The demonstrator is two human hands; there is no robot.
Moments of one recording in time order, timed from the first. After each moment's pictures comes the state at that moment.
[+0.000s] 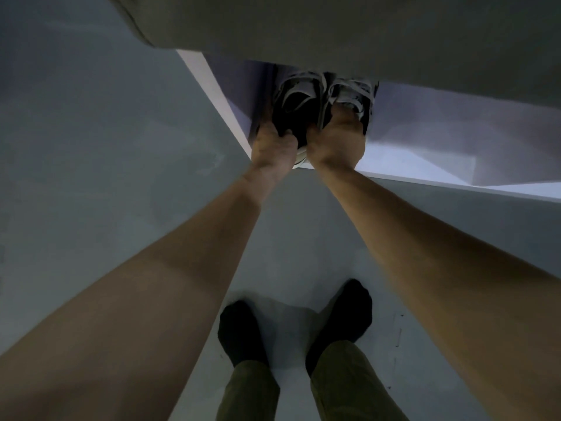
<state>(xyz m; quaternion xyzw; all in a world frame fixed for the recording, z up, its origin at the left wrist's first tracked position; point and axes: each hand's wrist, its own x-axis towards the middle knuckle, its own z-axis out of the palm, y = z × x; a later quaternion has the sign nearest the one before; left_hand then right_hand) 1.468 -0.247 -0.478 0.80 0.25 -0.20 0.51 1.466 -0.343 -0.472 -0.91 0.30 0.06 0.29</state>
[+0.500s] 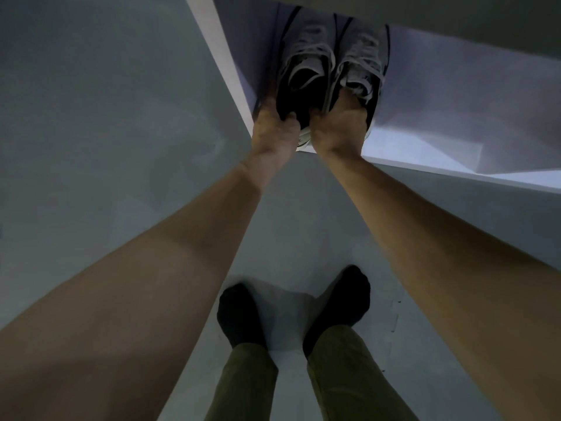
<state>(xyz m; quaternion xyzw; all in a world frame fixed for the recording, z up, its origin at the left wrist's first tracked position) 1.459 -0.242 -0.477 0.78 0.26 -0.20 0.53 1.458 -0.343 -0.470 -0.90 0.27 0.06 0.34</state>
